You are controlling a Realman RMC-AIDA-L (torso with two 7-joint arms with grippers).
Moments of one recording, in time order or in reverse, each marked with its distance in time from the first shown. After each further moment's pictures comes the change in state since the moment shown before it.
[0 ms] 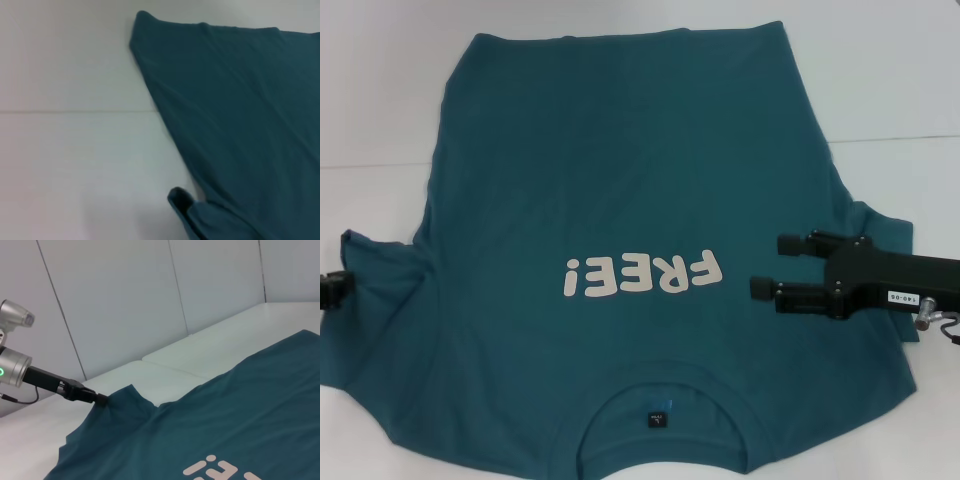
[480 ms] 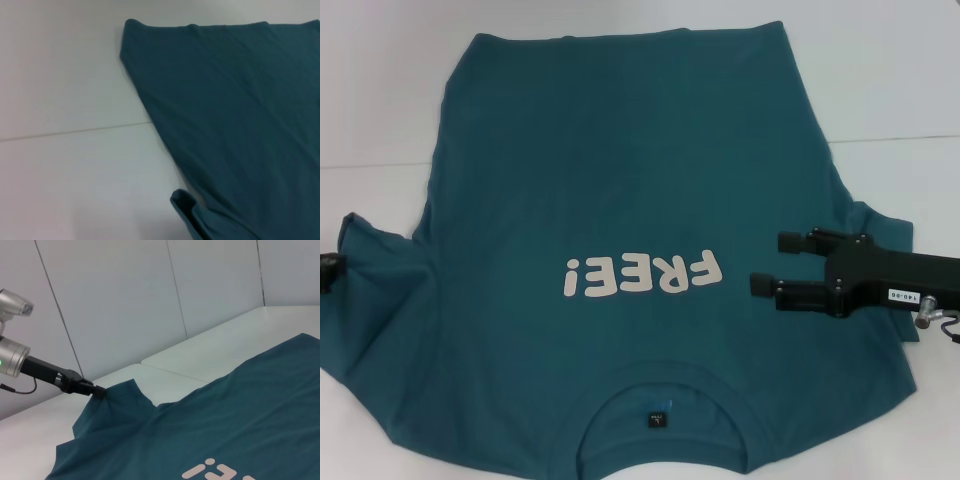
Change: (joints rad) left arm -0.025 0.002 0.001 0.096 0.087 0.066 -0.022; right arm -0.001 0.000 -0.001 0.000 0.007 0.001 0.000
